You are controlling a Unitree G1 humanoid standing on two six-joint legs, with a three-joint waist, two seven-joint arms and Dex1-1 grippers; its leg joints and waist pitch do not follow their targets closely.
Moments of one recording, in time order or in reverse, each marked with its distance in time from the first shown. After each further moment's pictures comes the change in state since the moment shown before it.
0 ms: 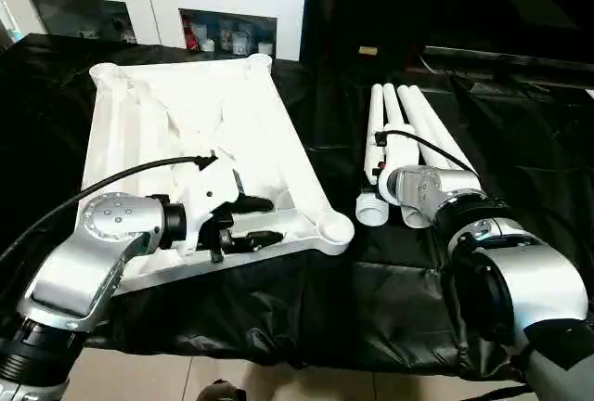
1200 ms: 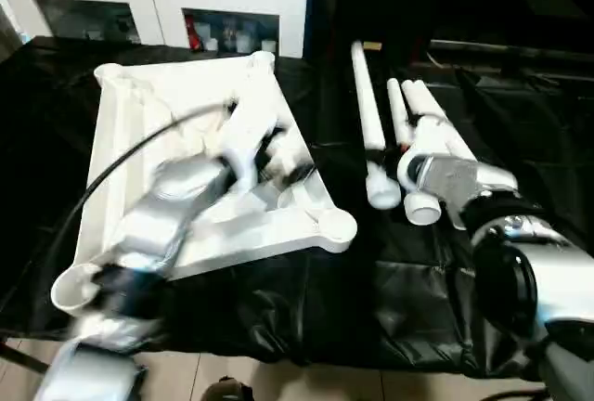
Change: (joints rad) left arm -0.263 -0.401 0.078 0.308 0.016 -0.024 0.429; right arm 0.092 -0.080 -0.179 -0.172 0.141 -0.027 0.298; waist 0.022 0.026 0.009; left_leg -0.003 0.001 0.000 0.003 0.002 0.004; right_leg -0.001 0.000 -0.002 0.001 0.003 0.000
